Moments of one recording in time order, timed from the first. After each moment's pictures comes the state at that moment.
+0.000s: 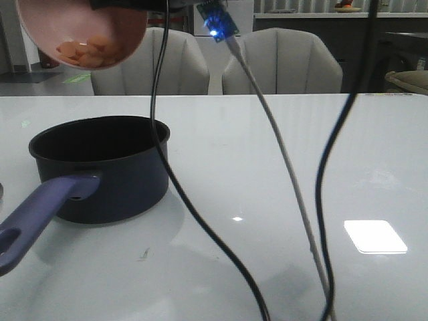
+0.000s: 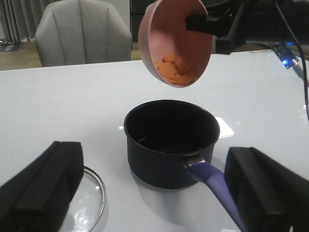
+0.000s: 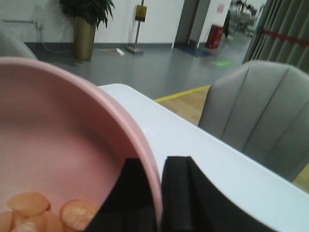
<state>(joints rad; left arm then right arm) -0.29 0.08 -0.34 -0.06 0.50 0.00 0.71 1.91 -1.37 0.00 -0.48 -0.20</state>
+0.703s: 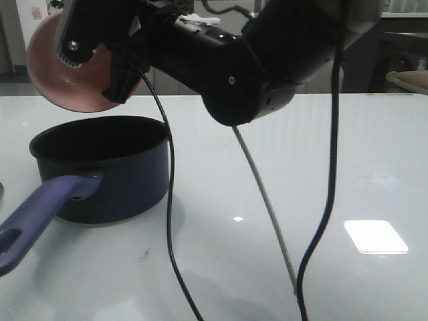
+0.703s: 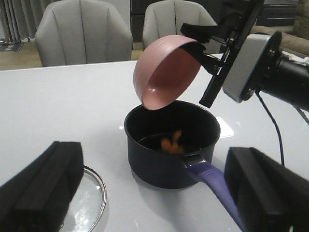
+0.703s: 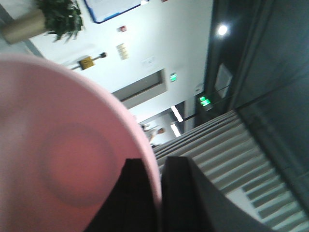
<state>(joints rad) -0.29 0.08 -0.34 -0.06 0.50 0.00 0.76 2.08 -1.27 -0.01 -1.08 -1.15</state>
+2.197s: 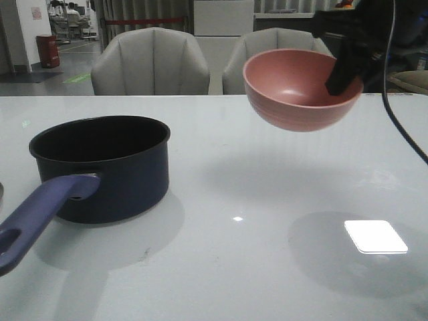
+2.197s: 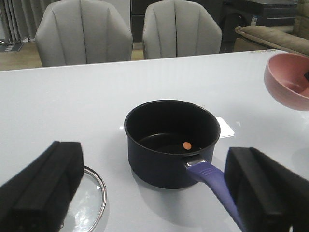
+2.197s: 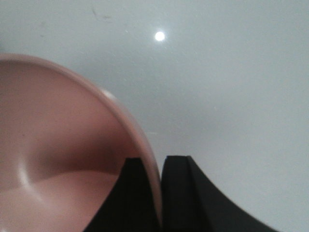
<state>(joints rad) -0.29 0.08 -0.34 -0.06 0.50 0.00 0.19 1.67 -1.26 0.34 0.63 -0.17</state>
